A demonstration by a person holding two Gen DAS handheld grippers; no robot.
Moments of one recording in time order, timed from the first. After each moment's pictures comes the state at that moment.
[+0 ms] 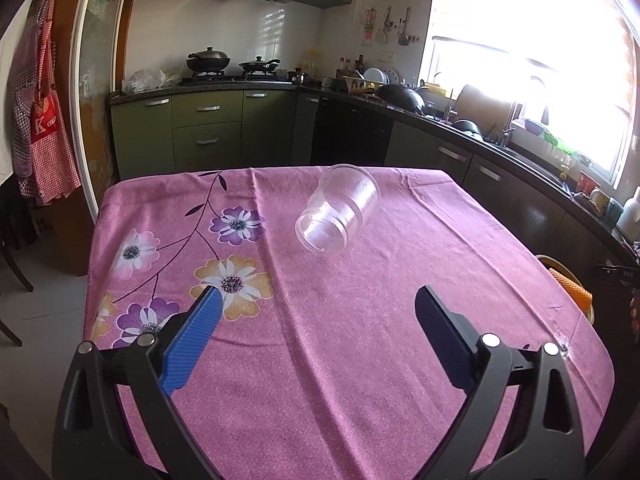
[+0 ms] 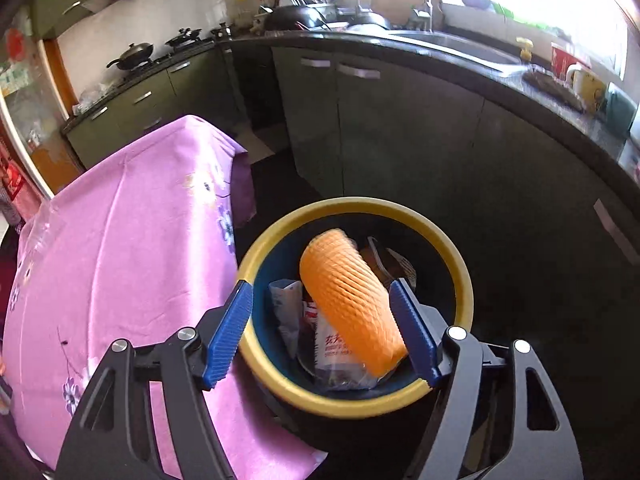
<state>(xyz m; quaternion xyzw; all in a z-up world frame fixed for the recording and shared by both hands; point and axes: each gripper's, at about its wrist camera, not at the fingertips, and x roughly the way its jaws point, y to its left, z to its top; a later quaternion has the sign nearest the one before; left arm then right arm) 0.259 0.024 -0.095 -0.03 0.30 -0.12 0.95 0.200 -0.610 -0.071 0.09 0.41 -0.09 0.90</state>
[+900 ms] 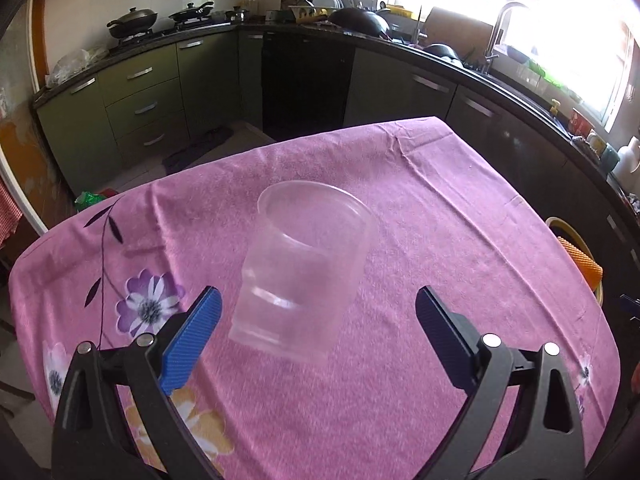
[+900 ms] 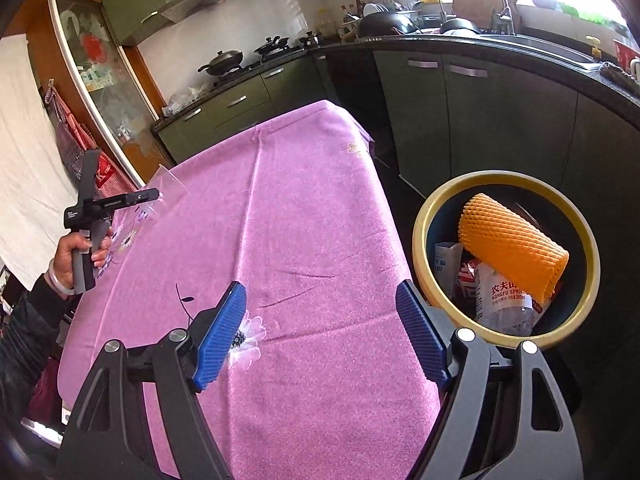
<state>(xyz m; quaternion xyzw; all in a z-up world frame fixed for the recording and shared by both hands) 0.418 -0.035 -0.108 0.05 0.42 -0.20 0.88 0.171 -0.505 -0.081 0.15 0.37 0.07 0.91</state>
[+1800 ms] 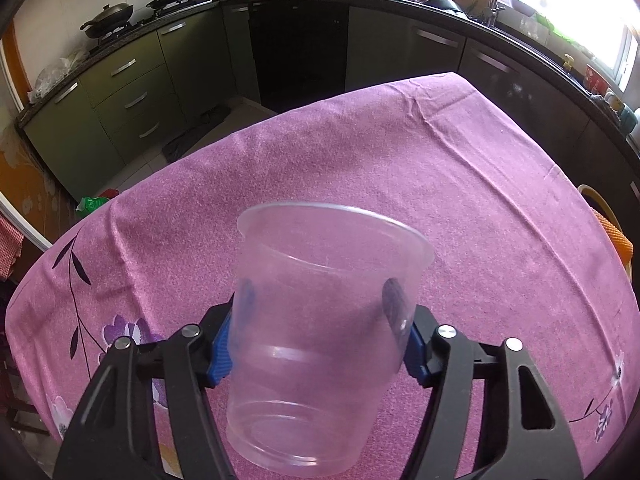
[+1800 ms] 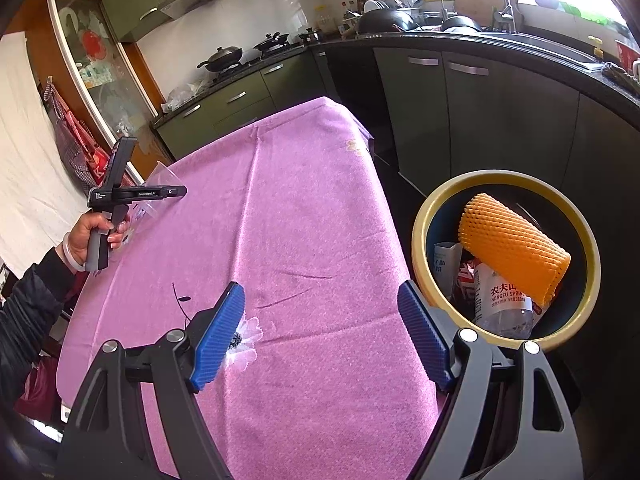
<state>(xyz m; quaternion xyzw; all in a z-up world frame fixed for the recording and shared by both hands) 0.457 -0.059 -0.131 0.12 0.46 -0.19 0.86 0.177 -0.503 -0.083 0.14 0.38 0.07 0.91</state>
